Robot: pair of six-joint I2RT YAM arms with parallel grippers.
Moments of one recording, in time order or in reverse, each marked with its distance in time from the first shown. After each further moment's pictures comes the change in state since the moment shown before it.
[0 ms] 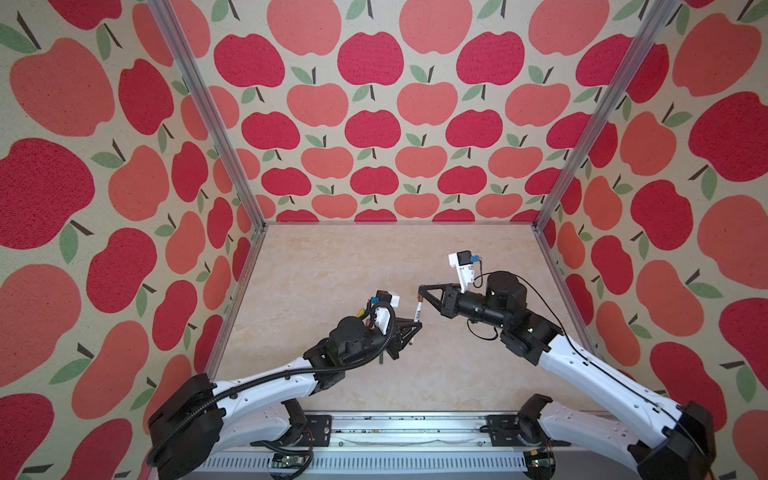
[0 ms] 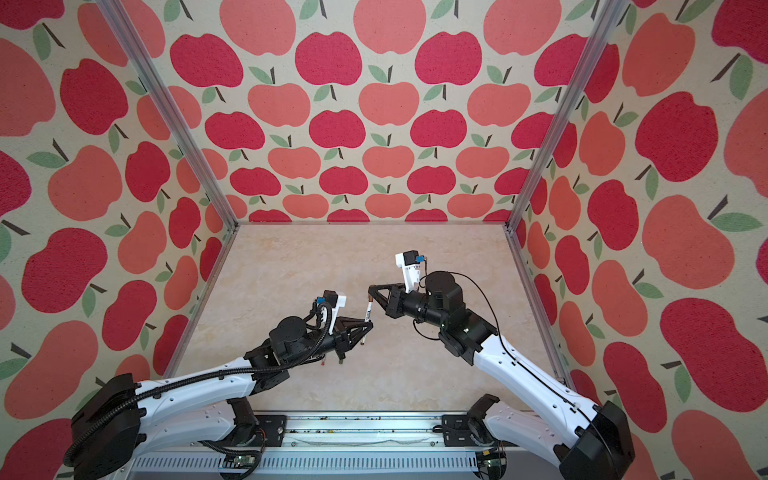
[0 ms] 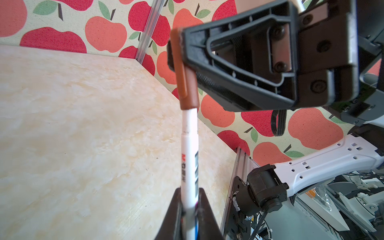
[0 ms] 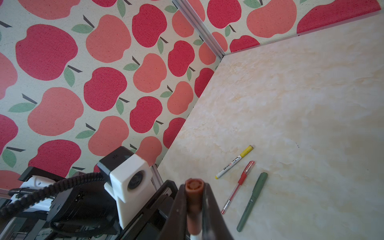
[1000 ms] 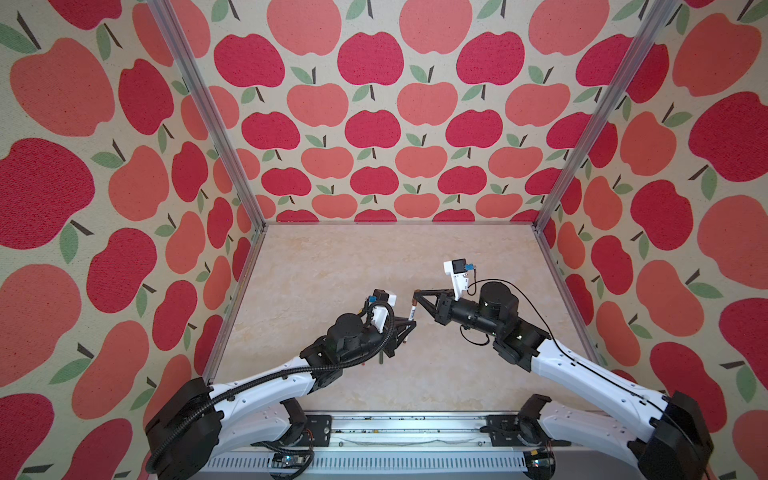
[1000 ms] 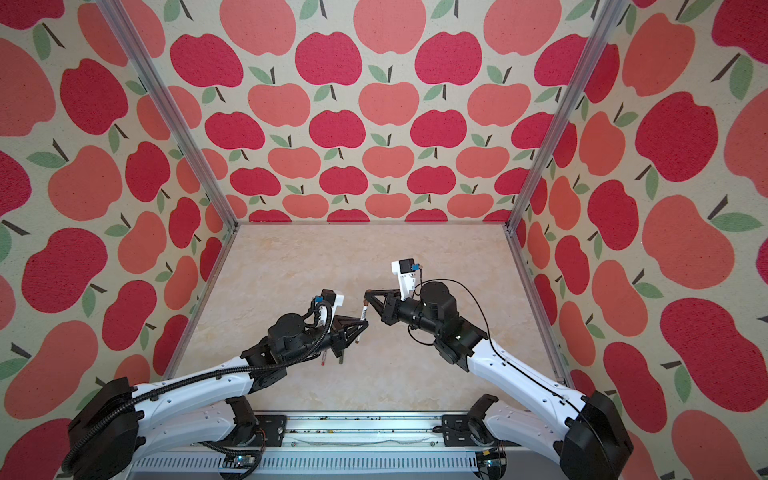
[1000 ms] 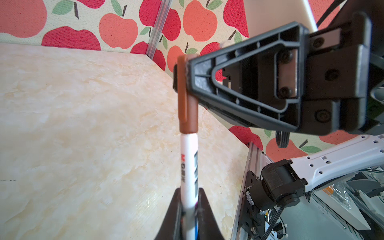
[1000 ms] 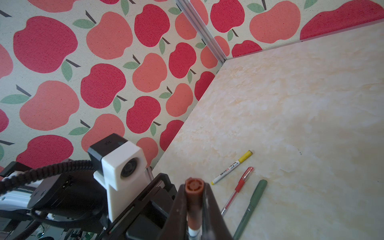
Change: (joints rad) left arm 0.052 -0.021 0.000 -0.075 0.018 0.055; right arm 0.046 0.023 -0.109 0.164 0.054 -0.019
